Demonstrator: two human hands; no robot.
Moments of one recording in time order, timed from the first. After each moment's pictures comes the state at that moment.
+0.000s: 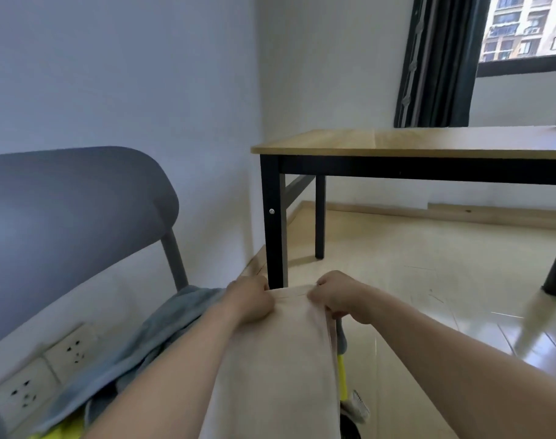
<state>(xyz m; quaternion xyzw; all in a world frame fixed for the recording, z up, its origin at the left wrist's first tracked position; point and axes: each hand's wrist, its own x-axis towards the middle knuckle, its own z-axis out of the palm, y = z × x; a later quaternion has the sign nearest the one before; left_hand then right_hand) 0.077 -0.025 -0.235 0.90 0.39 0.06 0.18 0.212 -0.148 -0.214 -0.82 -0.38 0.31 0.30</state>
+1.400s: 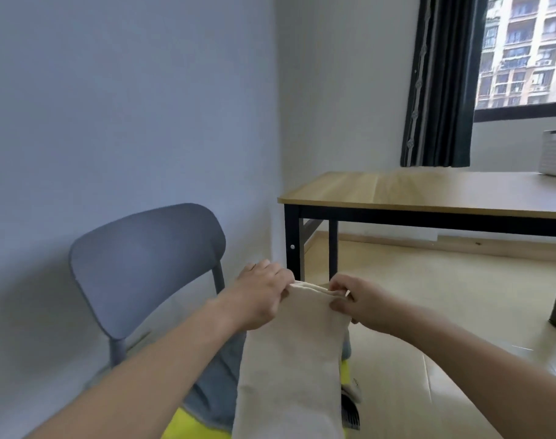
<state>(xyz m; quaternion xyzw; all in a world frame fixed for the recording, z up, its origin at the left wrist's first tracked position) -0.036 -0.136 -0.094 0.97 0.18 0.15 -0.08 0.132 -0.271 -0.100 -0.76 -0.58 0.12 0.27</state>
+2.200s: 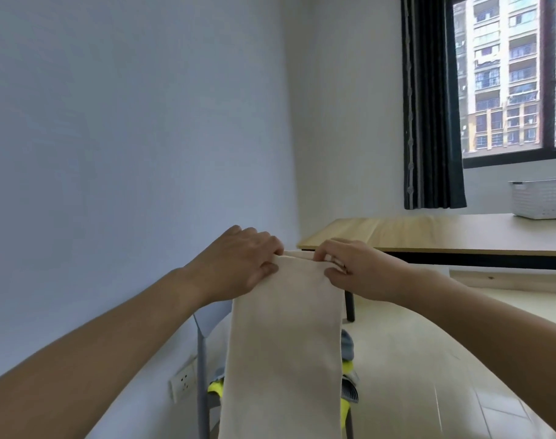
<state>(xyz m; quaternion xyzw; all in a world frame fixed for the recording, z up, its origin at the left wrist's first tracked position) -0.222 -0.335 0.093 0.92 0.11 0.26 -0.27 -0.021 -0.471 0.075 -0.64 -0.72 -0.05 0.27</state>
